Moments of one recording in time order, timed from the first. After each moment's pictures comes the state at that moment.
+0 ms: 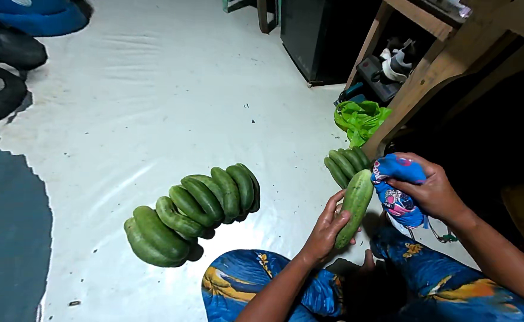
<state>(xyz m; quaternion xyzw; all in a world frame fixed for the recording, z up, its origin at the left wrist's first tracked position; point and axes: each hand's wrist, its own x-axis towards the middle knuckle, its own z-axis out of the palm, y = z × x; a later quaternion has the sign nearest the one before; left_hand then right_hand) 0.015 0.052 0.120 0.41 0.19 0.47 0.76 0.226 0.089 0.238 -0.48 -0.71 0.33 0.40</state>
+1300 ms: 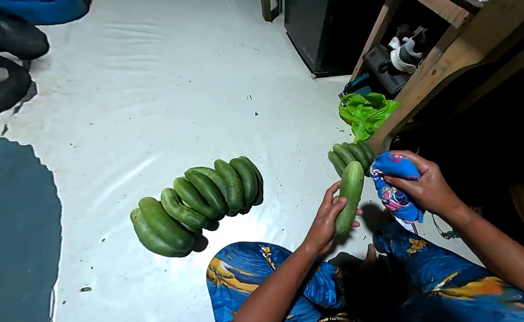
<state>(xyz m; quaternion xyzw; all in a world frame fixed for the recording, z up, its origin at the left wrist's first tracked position) 0.017 0.058 0.120 0.32 0.26 0.46 0.79 0.222 0.094 0.225 -0.54 -0.70 0.31 0.35</state>
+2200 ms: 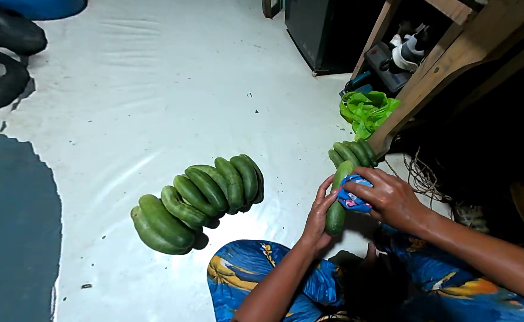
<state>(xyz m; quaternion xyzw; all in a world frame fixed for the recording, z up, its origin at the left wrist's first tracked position) 0.016 0.062 0.114 0.19 0.29 0.52 0.78 0.185 0.088 0.195 -0.36 -0.92 -0.02 0.14</state>
